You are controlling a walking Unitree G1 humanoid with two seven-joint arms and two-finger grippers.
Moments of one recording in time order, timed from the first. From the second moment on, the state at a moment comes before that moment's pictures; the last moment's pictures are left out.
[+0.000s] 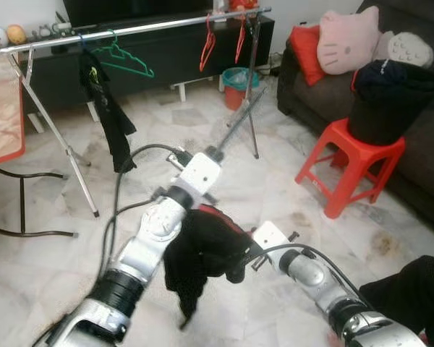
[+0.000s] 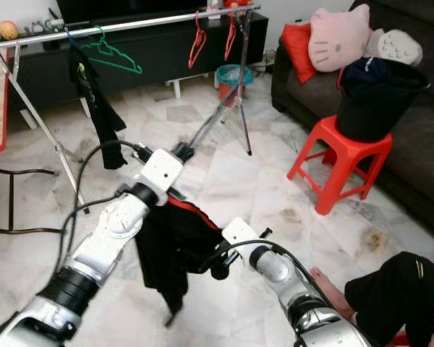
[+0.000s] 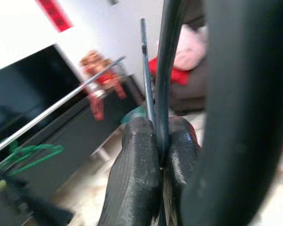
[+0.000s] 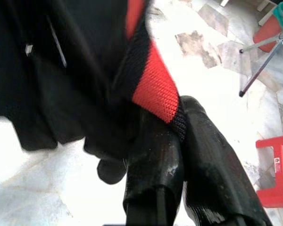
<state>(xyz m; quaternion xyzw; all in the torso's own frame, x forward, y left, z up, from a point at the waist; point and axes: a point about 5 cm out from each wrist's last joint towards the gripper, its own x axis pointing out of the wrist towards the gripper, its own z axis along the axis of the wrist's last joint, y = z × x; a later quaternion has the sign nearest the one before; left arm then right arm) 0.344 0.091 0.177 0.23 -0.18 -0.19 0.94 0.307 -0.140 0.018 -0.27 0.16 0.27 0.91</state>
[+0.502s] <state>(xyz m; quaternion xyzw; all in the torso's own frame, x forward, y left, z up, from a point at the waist) 0.364 0.110 0.226 -0.24 -0.21 -0.08 0.94 0.306 -0.145 0.016 -0.27 0.17 0.27 0.91</state>
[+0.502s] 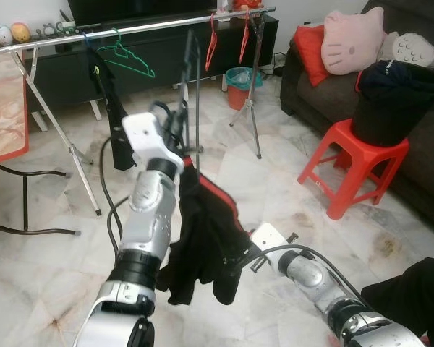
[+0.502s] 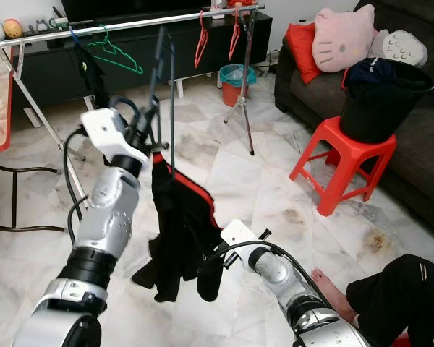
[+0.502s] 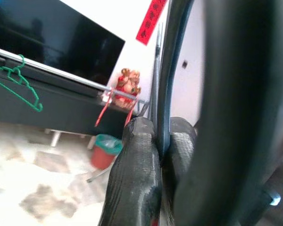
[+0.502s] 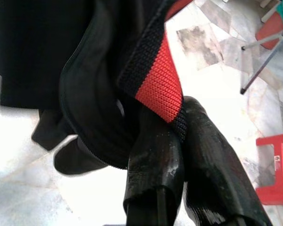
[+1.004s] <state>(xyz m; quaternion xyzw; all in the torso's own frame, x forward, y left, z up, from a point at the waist) 0.344 0.072 0.245 -0.12 -0.22 -0.37 0.89 0.339 -0.155 0.068 -0.28 0.08 0.29 0.91</state>
